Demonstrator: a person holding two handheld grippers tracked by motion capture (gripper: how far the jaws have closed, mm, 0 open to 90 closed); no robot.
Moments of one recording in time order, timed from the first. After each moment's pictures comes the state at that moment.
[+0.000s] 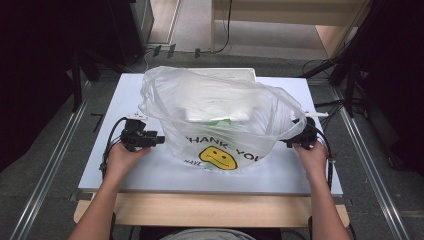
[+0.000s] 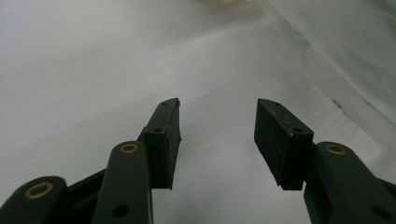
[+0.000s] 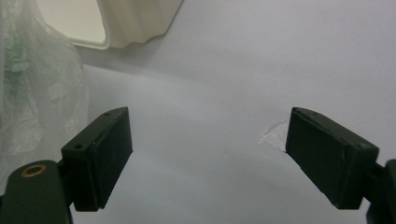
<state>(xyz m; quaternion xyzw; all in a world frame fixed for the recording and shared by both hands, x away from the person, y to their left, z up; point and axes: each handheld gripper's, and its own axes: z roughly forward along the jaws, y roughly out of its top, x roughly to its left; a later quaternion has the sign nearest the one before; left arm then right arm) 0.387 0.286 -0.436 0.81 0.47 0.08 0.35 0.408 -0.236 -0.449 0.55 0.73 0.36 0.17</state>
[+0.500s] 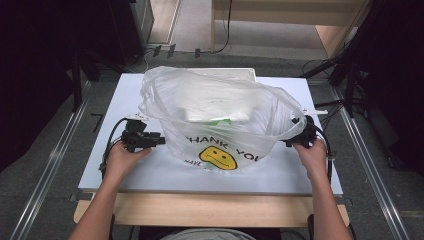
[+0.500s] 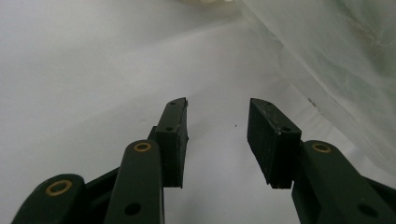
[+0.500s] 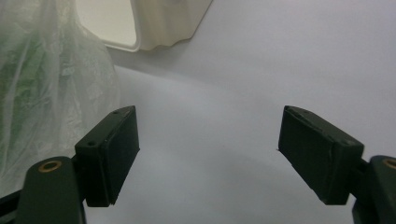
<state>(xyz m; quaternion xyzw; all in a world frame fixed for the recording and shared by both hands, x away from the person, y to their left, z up) 0.385 0.284 -0.433 0.81 0.47 0.06 0.36 0.409 -0.233 -0.442 0.52 0.75 0.38 0.15</state>
